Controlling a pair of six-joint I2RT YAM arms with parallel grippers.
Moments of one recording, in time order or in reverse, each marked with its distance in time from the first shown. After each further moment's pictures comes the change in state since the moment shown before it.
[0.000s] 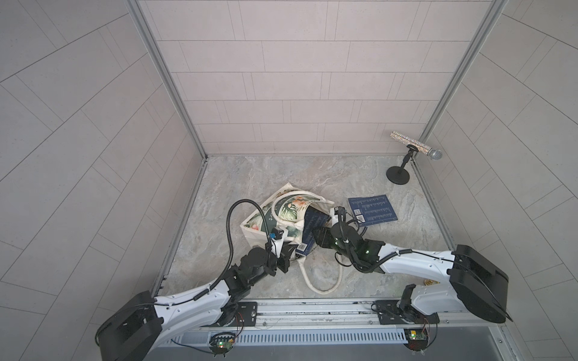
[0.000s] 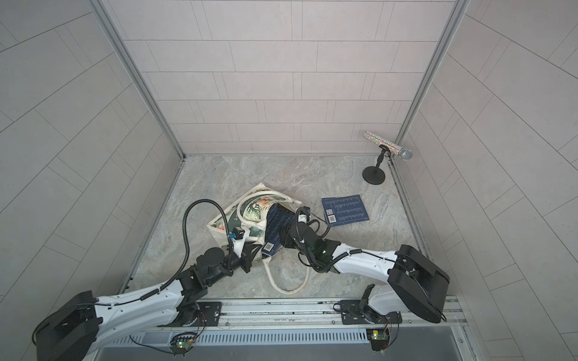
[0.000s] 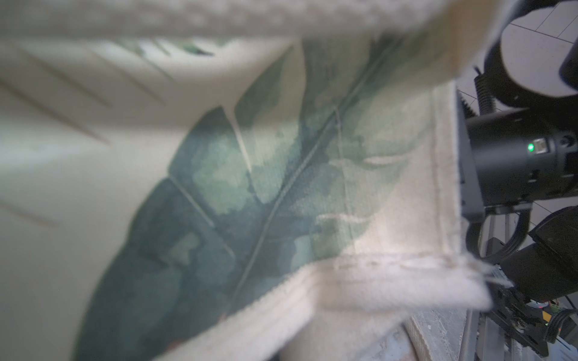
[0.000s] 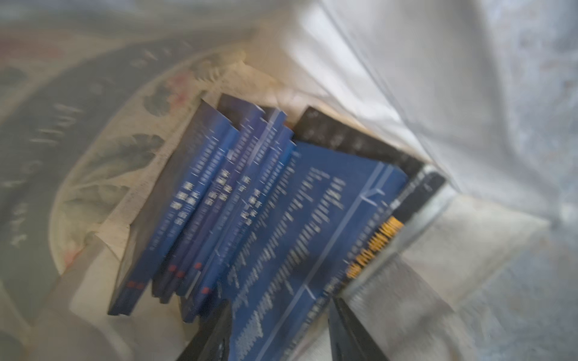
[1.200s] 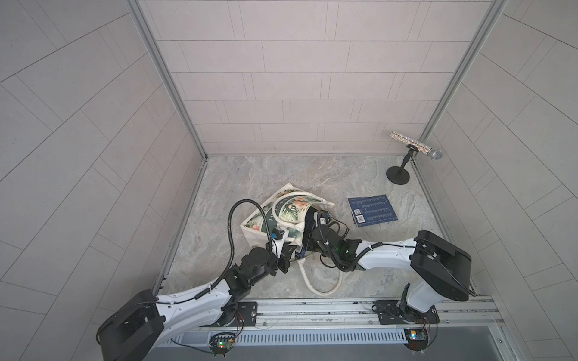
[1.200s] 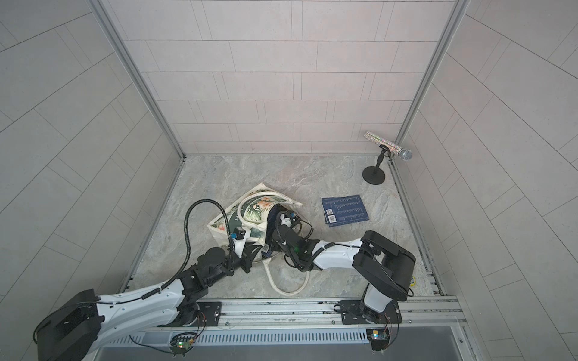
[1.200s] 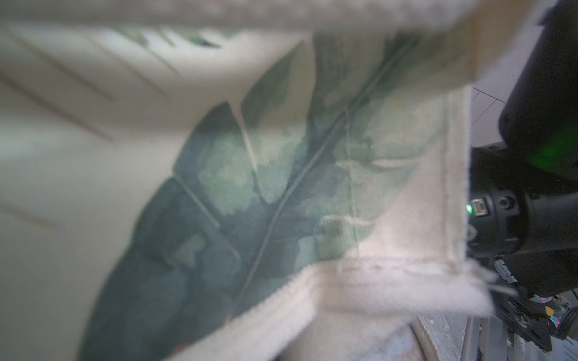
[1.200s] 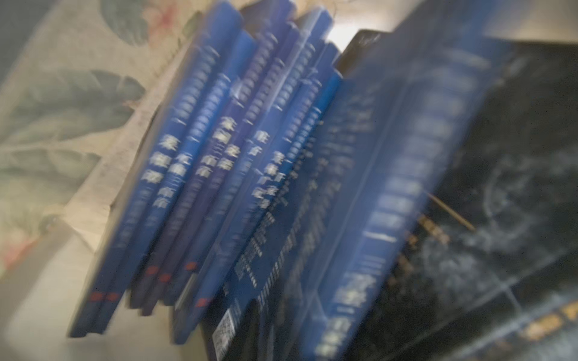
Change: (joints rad) left arm 0.000 0.016 0.000 -0.002 0.001 0.000; right arm 0.073 0.256 0.142 0.090 0.006 0.016
